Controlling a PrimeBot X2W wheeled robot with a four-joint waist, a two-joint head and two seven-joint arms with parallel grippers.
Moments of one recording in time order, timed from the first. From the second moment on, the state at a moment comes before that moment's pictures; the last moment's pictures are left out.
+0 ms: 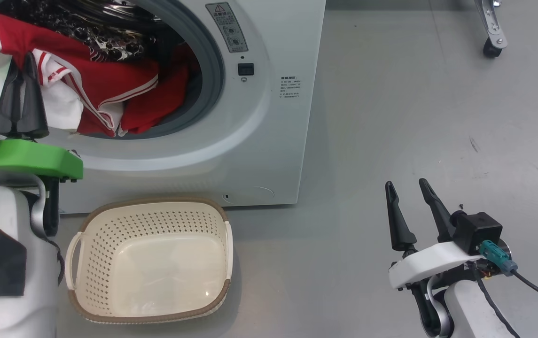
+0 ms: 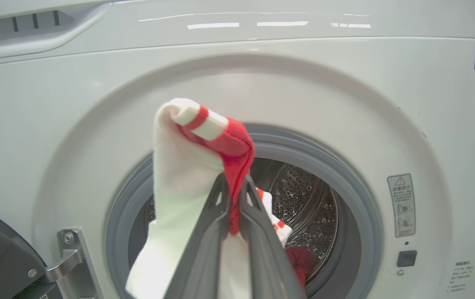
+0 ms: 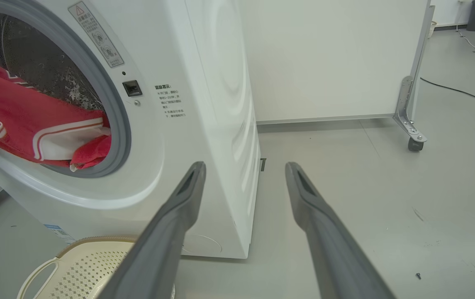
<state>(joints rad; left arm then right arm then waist) -0.60 0.11 0.05 0.43 -0.21 -0.10 -0.25 -0.15 -0.06 0.26 0.28 0.38 0.09 -0.25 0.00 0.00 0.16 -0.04</state>
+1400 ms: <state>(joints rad) -0.34 0.08 -0.04 0.43 -0.18 -0.12 -0.19 -0.15 -0.06 0.27 0.27 0.38 0.10 -0.25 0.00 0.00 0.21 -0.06</state>
